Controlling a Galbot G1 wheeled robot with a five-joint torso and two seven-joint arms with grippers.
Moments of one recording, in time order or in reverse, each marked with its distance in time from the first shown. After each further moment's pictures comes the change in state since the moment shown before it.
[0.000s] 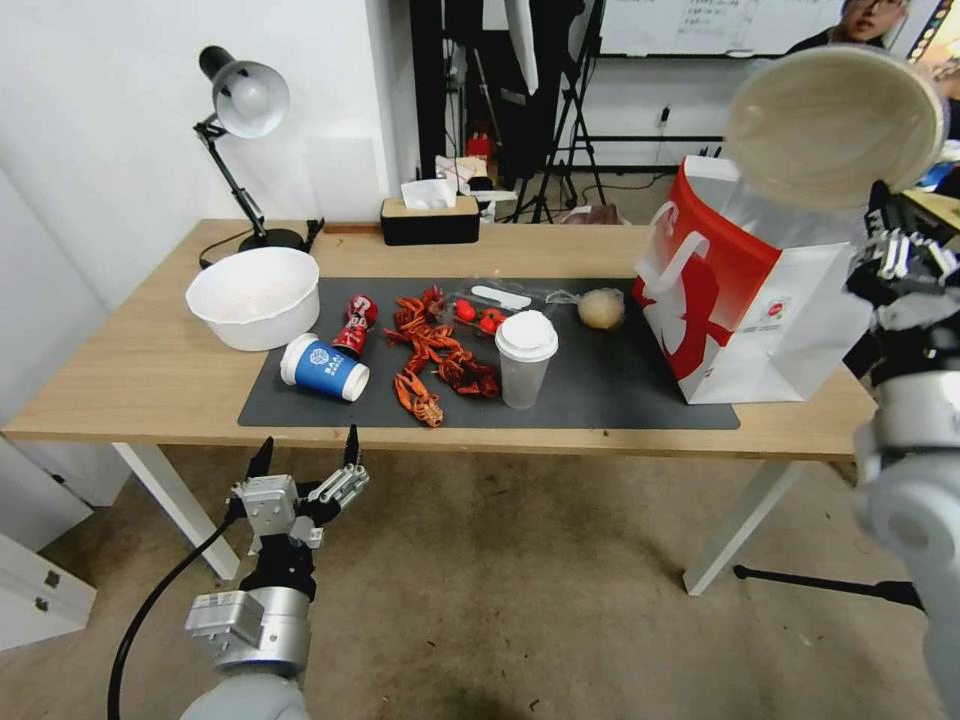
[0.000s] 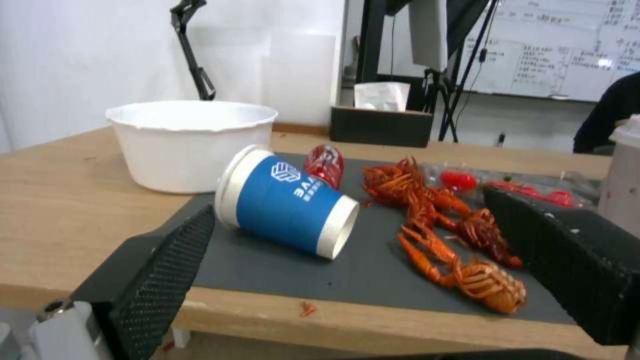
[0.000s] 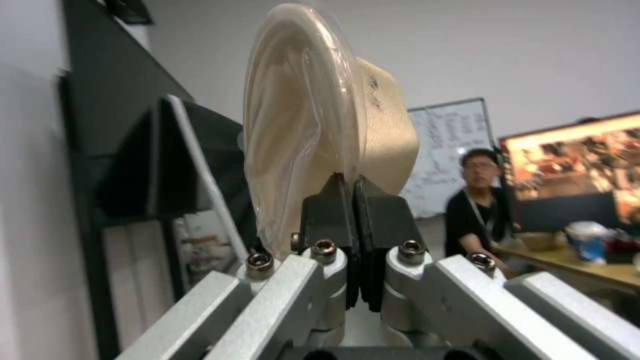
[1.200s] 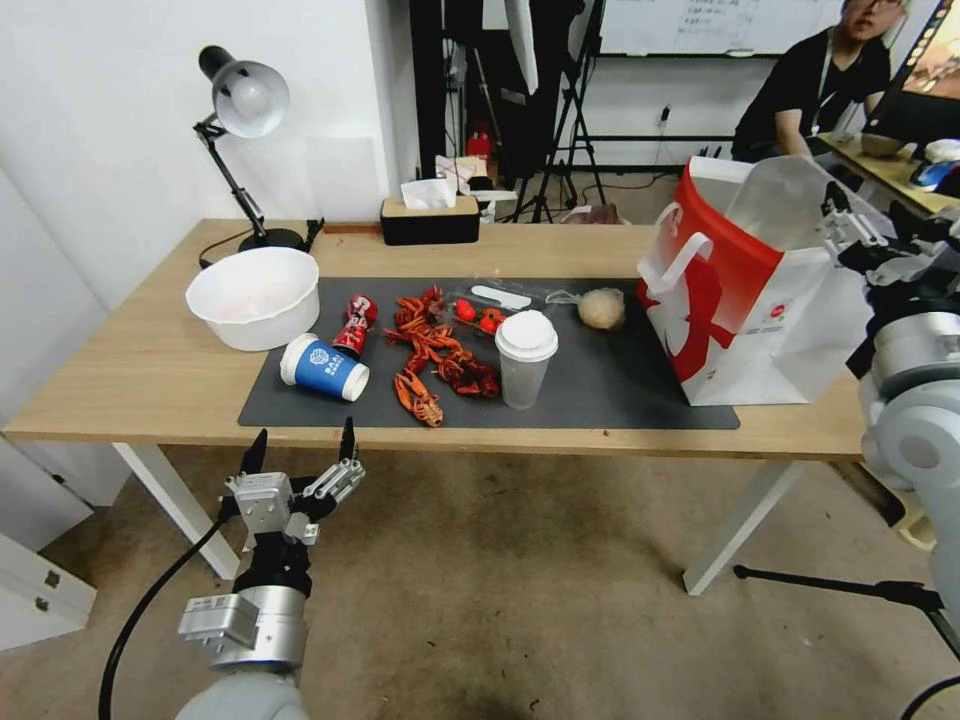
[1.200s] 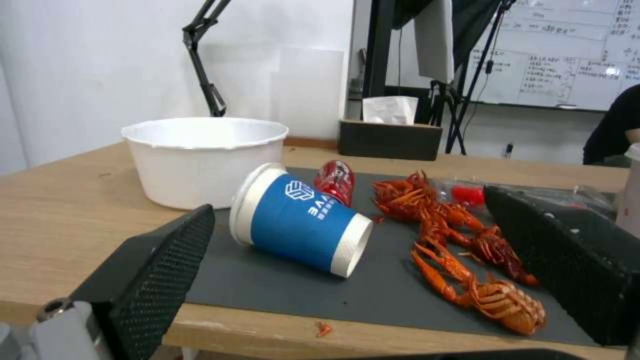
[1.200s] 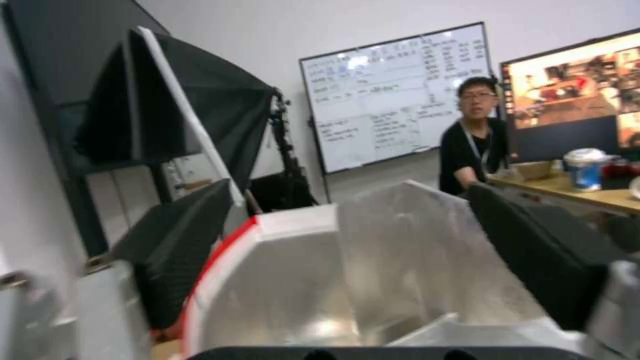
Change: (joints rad) left arm -0.006 -0.001 -0.019 -0.001 0.005 -0.017 -0.003; right arm 0.071 -0.038 -0.043 -0.013 0.134 -0.157 0.064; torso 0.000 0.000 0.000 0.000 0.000
